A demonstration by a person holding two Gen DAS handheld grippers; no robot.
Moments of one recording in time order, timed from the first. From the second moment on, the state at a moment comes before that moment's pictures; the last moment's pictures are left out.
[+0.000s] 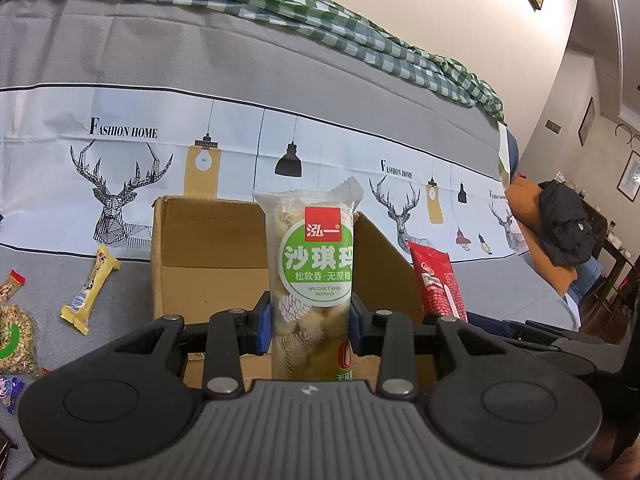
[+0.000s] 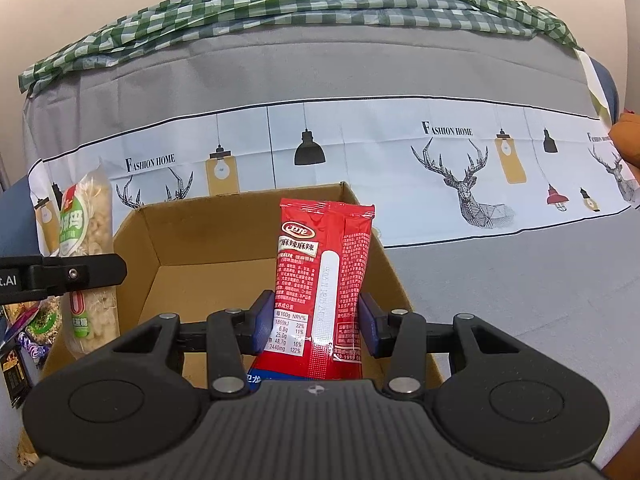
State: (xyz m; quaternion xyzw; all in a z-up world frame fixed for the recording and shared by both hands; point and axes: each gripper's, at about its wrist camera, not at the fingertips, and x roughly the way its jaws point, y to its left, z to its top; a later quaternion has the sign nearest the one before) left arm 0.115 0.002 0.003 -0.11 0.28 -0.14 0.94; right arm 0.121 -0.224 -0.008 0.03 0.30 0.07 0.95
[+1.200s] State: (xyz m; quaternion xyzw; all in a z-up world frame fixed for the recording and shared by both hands) left arm 0.114 -0.005 0.002 -0.10 0.28 -0.15 0.94; right arm 0.121 -0.224 -0.008 0.02 0.30 0.07 0.95
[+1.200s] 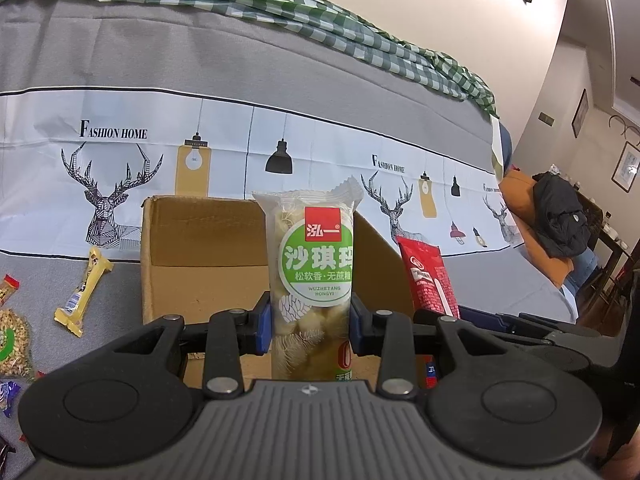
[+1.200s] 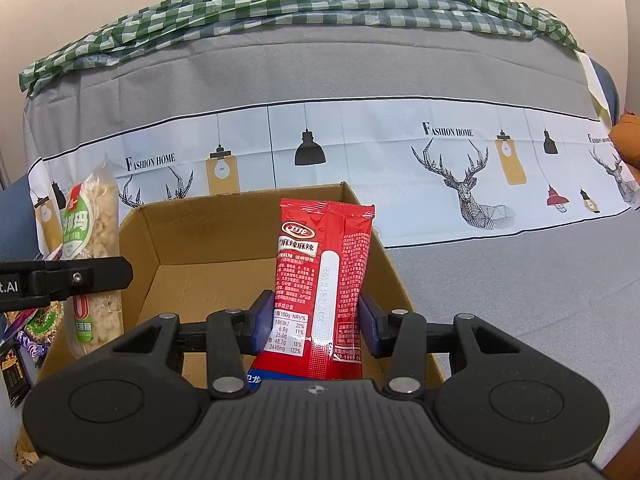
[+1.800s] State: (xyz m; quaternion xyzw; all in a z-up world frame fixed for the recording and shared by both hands) left arm 0.110 0.007 0.004 -0.11 0.28 -0.15 0.94; right arm 0.122 -0.219 -0.006 0.04 0.29 0.06 0.95
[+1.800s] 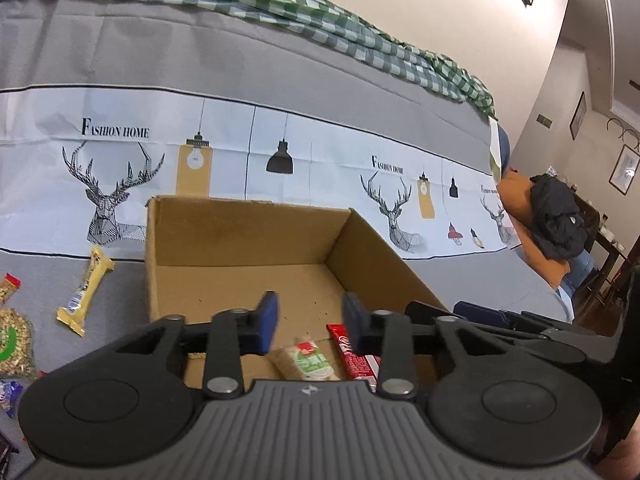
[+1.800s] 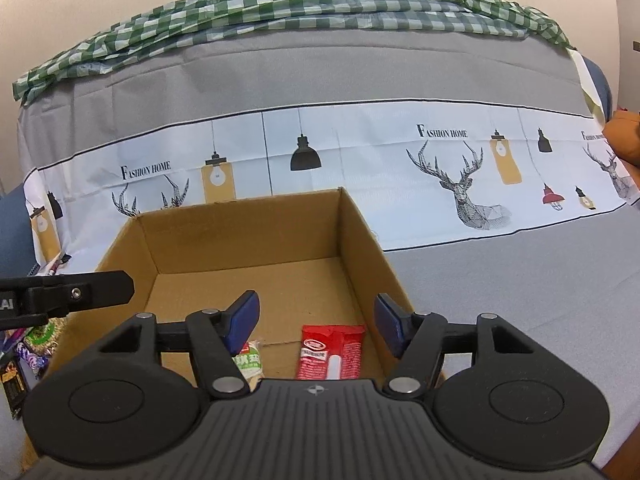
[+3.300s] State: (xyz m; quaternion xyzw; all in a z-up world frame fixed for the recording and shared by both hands) left arm 0.135 0.273 -0.073 -0.12 0.44 0.09 0.89; right arm 0.069 0.064 -0.047 -0.02 0.33 0.30 0.90
